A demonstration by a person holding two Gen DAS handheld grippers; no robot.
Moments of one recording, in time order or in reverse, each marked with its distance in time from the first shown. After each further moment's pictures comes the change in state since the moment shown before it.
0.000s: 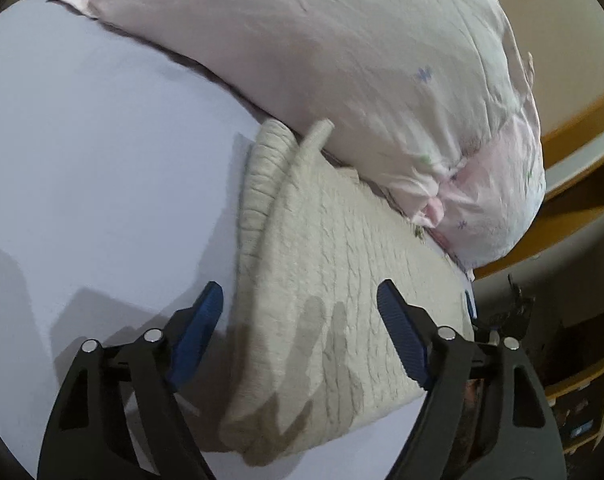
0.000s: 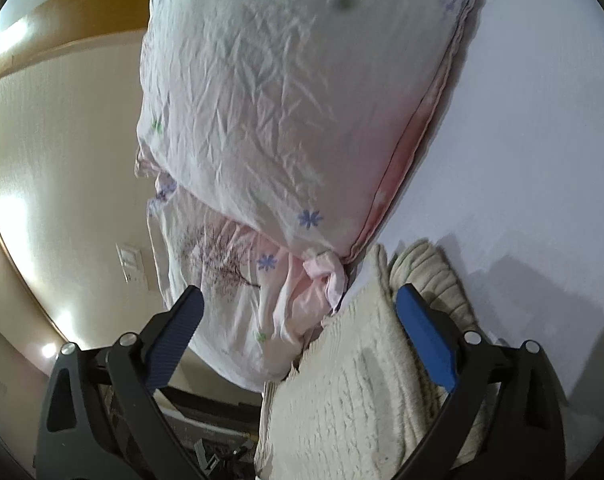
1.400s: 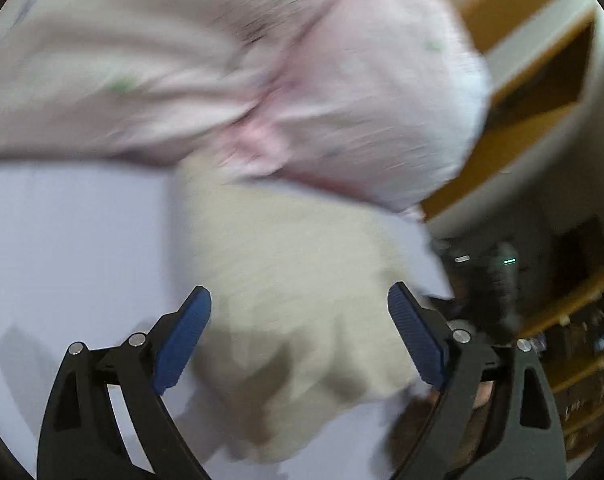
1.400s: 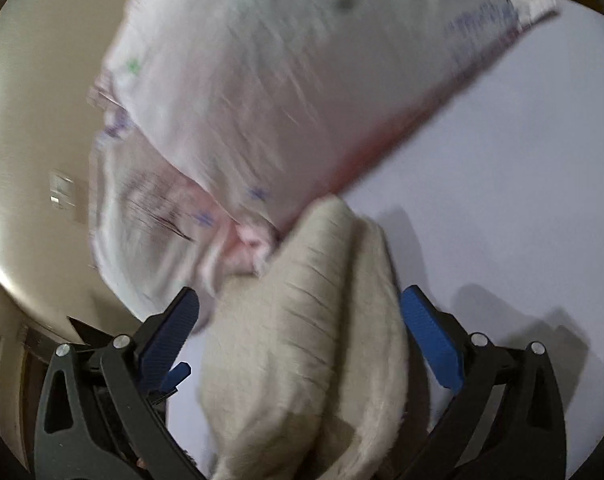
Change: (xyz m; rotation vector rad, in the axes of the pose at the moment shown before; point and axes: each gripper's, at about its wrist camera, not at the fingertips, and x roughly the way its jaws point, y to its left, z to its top) left arm 0.155 -0.230 -0.025 0.257 0.138 -0.050; right arm -0.019 0.024 0.020 -0.204 0.190 -0.400
